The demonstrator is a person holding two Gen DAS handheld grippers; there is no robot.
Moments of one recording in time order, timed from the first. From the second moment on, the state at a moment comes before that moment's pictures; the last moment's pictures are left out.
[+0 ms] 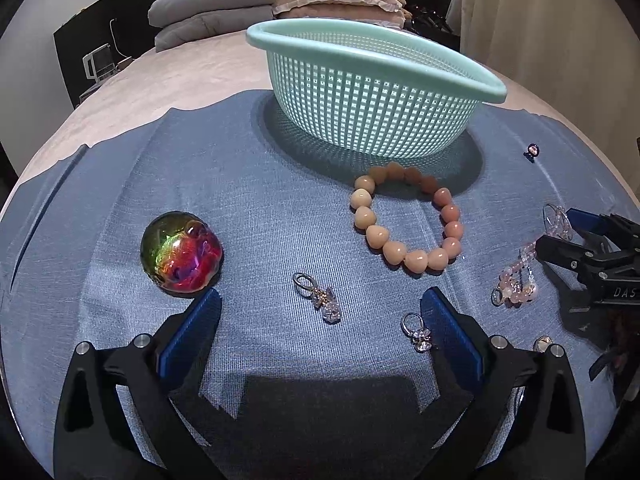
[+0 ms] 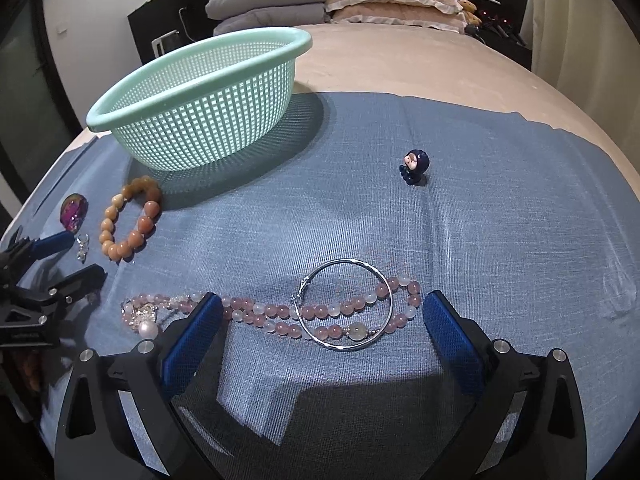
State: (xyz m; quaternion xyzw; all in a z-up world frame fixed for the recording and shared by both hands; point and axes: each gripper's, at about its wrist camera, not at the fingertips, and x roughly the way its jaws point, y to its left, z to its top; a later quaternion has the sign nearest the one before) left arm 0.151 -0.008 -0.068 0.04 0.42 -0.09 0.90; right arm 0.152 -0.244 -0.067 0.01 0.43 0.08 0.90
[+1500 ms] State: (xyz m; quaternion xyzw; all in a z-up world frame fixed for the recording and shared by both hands) left arm 0.134 -0.008 0.053 0.08 0.32 -0.17 0.93; right arm 0.147 -0.239 0.062 -0.01 0.30 0.16 0.94
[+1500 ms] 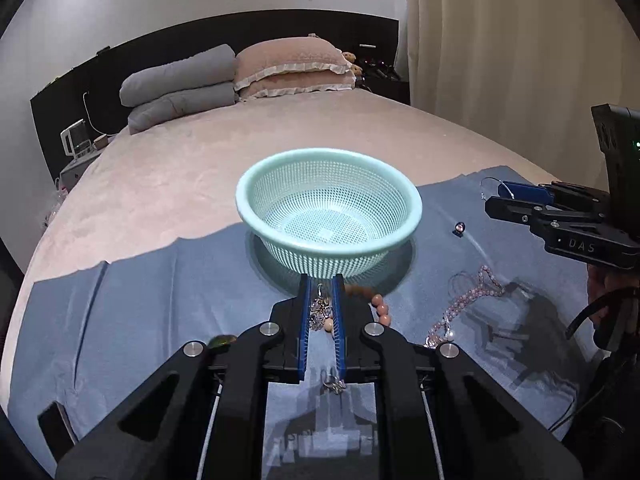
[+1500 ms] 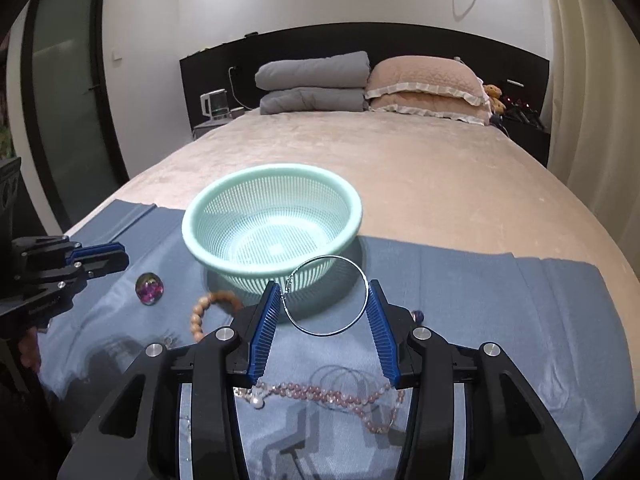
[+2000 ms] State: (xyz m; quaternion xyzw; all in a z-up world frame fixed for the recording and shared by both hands) left arm 0.240 -0.042 0.078 0.08 0.32 -0.18 0.92; right arm 0.241 -0.195 0.053 -0.05 0.33 0.20 0.92
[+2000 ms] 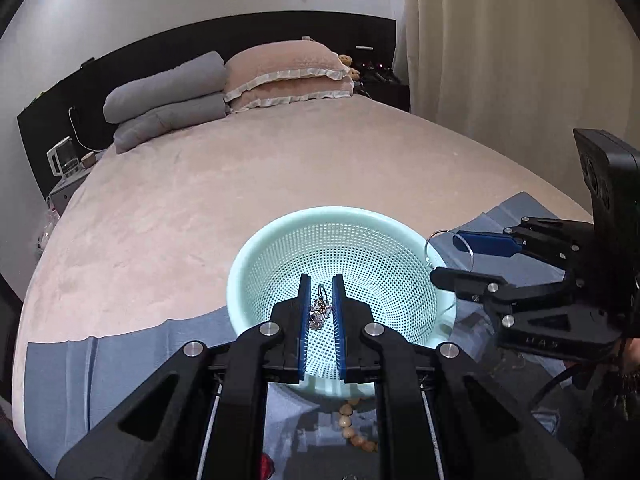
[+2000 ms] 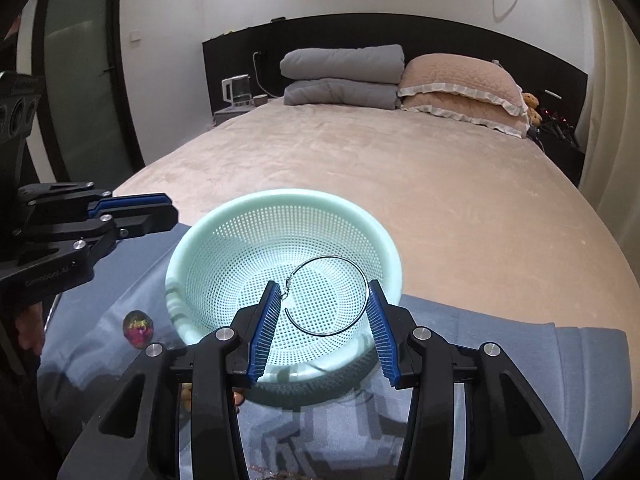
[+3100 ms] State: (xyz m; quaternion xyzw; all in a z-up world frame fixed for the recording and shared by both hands) left arm 0.270 -0.026 0.047 0.09 0.38 -0.12 0.91; right arm 0.259 -0.183 0.039 -0.06 0.35 0.18 0.92
